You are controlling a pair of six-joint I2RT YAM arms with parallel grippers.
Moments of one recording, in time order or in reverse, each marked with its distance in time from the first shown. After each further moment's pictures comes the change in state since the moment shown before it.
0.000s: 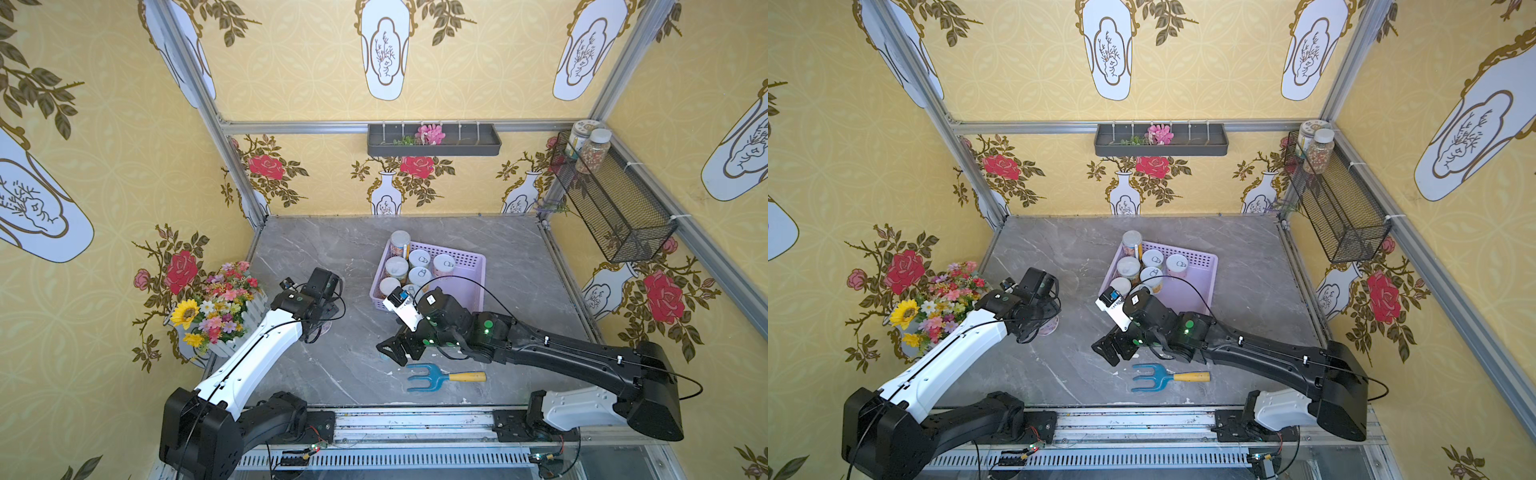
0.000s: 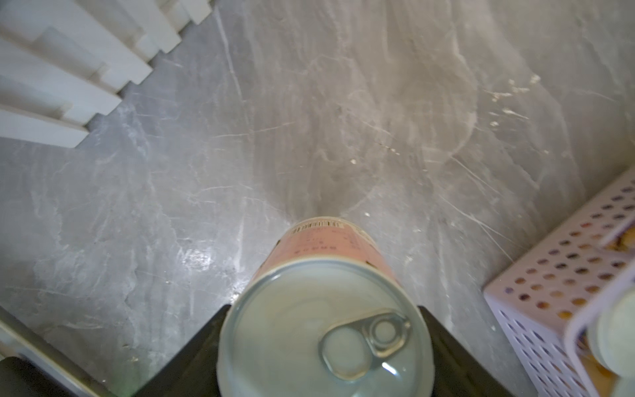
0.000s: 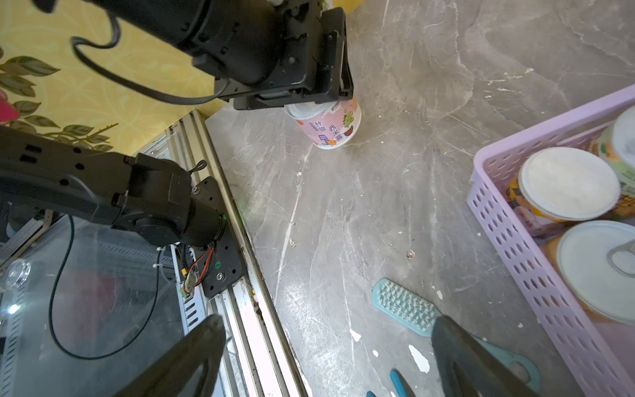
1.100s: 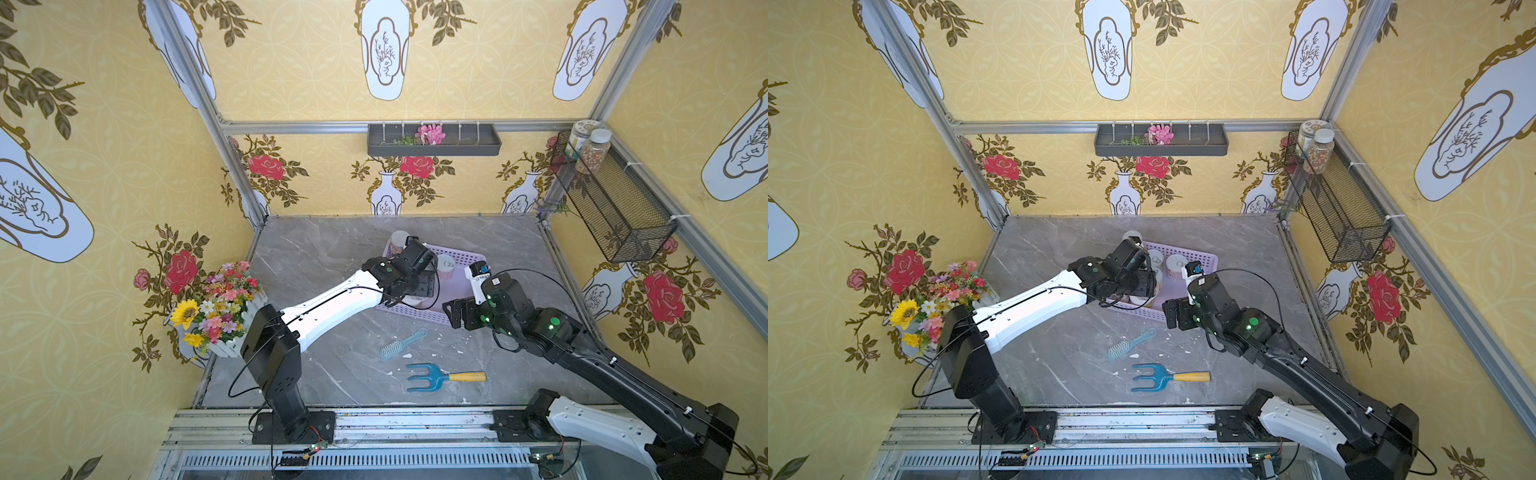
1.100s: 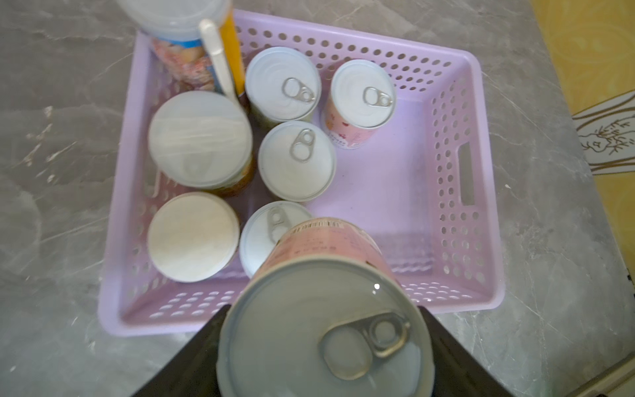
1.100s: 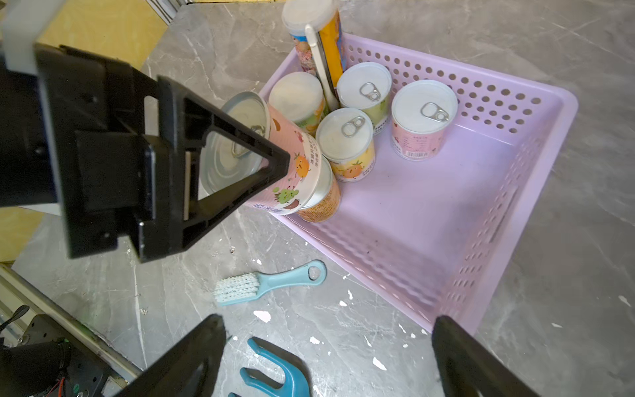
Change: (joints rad) left arm -0.450 0.571 0.604 0.256 0.180 0.497; right arm -0.369 -0.347 -0.120 -0.314 0.236 0.156
